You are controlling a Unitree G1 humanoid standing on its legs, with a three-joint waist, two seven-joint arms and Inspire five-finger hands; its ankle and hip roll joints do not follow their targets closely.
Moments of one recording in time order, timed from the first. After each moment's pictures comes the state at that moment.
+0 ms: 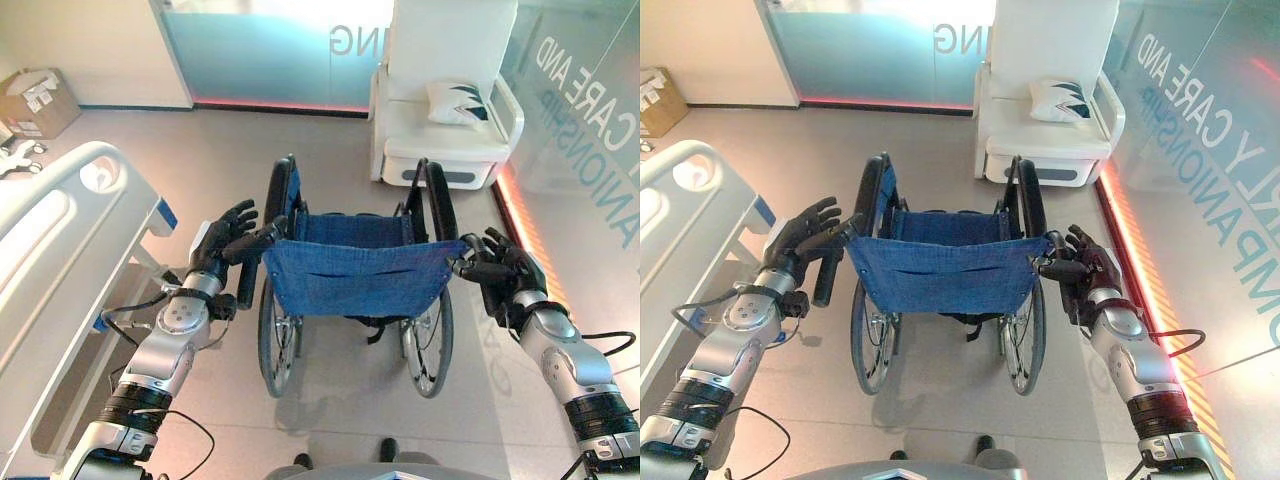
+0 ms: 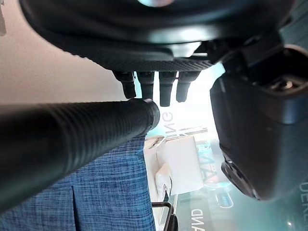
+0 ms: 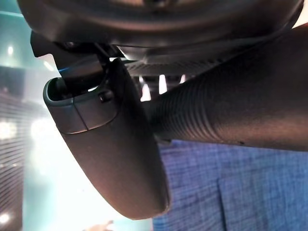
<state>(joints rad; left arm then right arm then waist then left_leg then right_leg) -0.20 0.64 -0.17 0.14 -0.44 0.10 0.14 -0.15 -0.61 0.08 0.14 0.66 0.25 -0.21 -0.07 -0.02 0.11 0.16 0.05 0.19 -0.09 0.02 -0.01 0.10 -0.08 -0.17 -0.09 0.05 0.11</state>
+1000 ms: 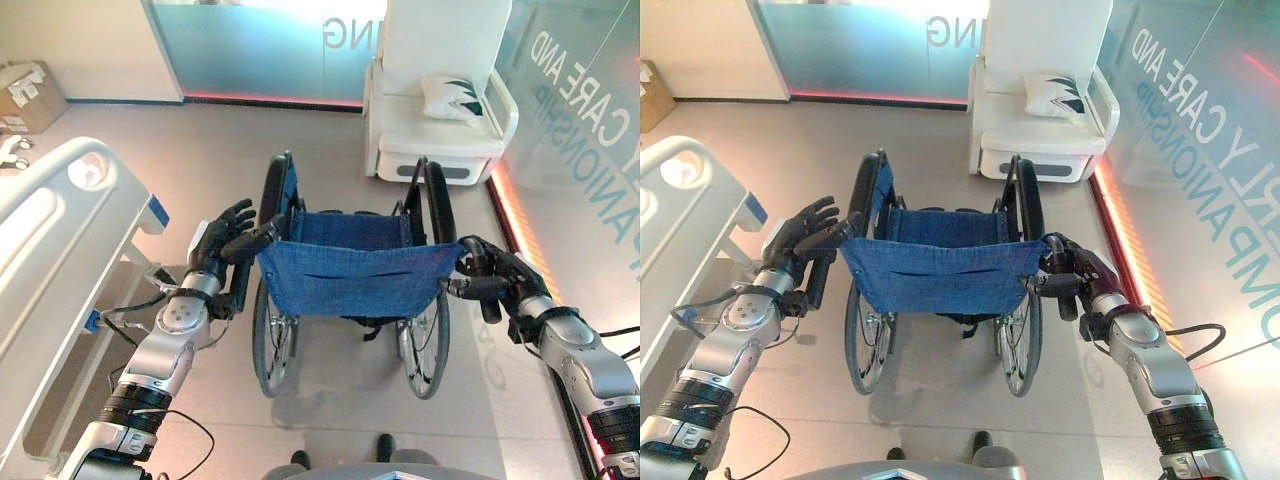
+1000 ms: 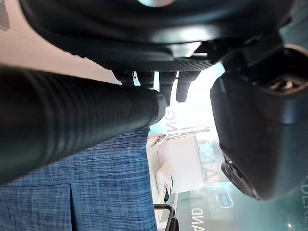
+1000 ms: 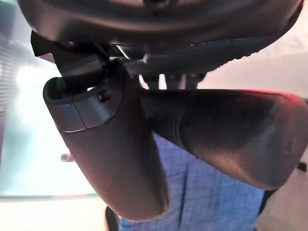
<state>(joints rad) -0.20 0.64 -0.17 0.14 -0.45 0.10 0.15 -0.08 -0.69 0.05 0.03 0.52 0.33 0.02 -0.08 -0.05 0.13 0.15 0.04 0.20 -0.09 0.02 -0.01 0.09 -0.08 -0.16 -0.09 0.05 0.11</state>
